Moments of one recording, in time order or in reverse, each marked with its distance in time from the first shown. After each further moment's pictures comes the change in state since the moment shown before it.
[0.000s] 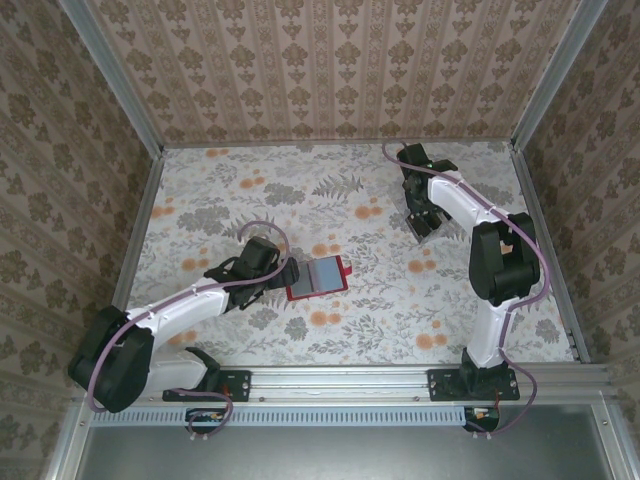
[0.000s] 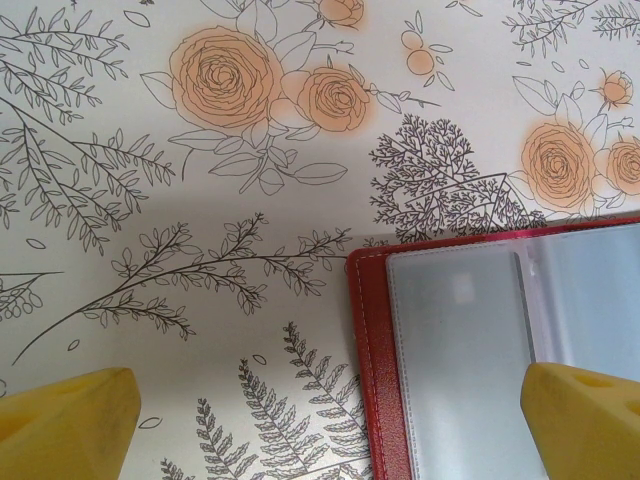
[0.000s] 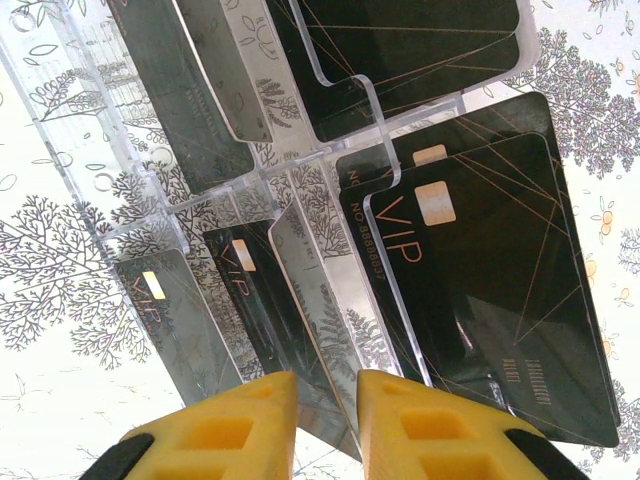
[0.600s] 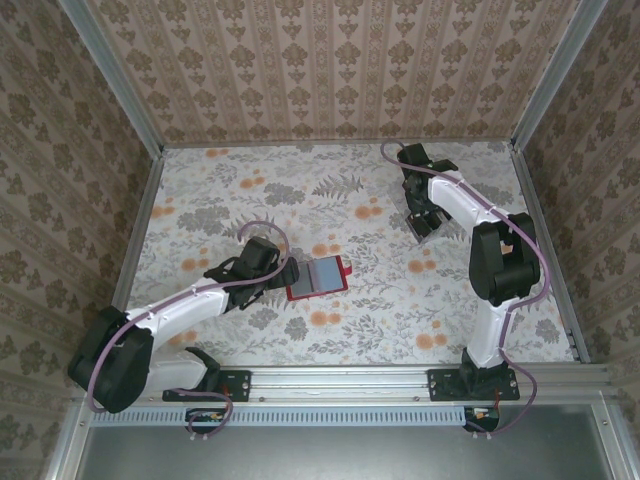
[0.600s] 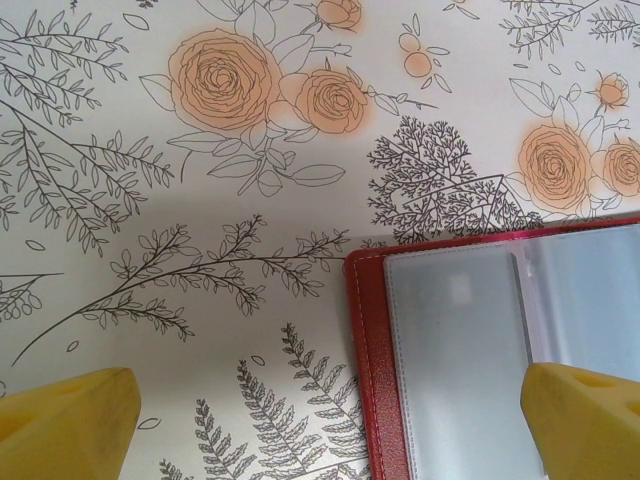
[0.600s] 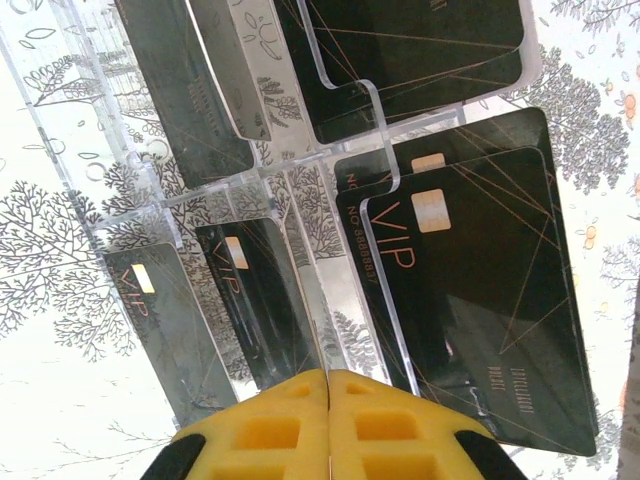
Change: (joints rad) left arm -0.002 -0.003 0.000 0.001 0.000 0.000; right arm 0.000 0.000 0.000 0.001 0.011 -0.064
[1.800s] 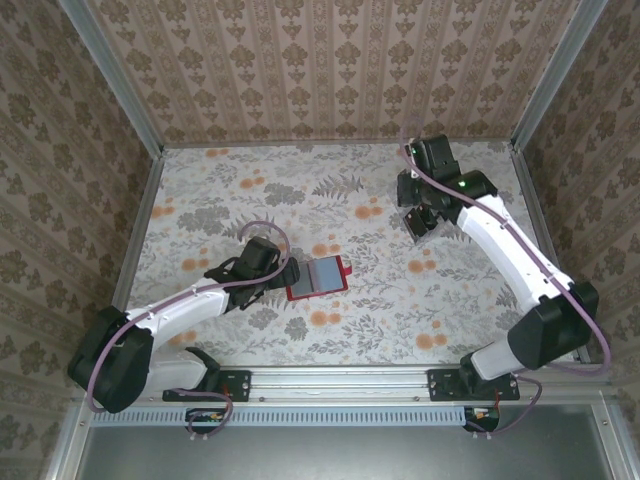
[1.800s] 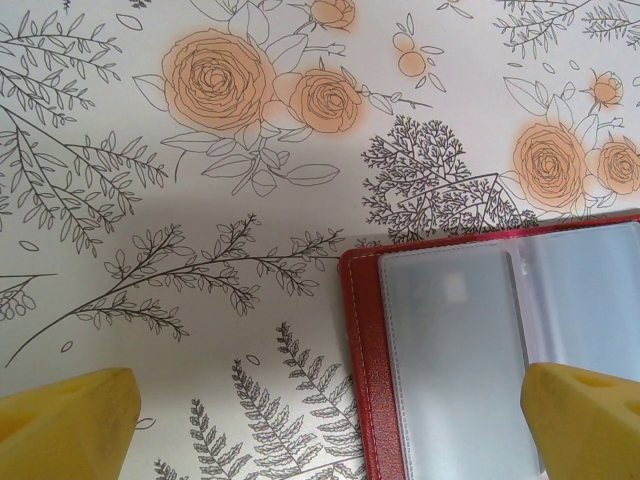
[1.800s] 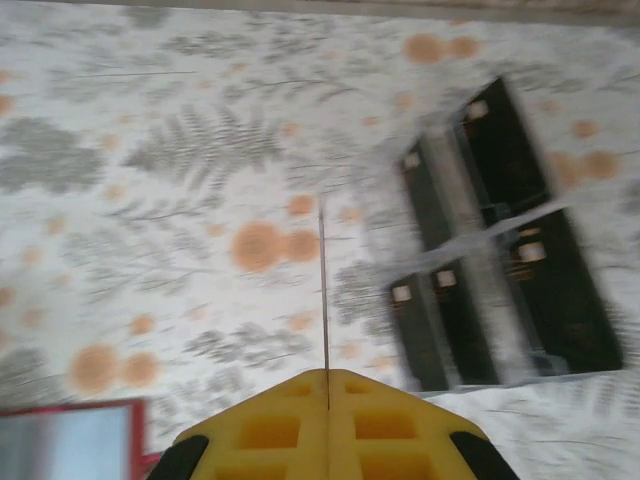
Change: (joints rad) left arm -0.006 0.000 0.000 0.002 0.000 0.000; right arm 0.112 -0.460 -0.116 0.113 -0.365 0.198
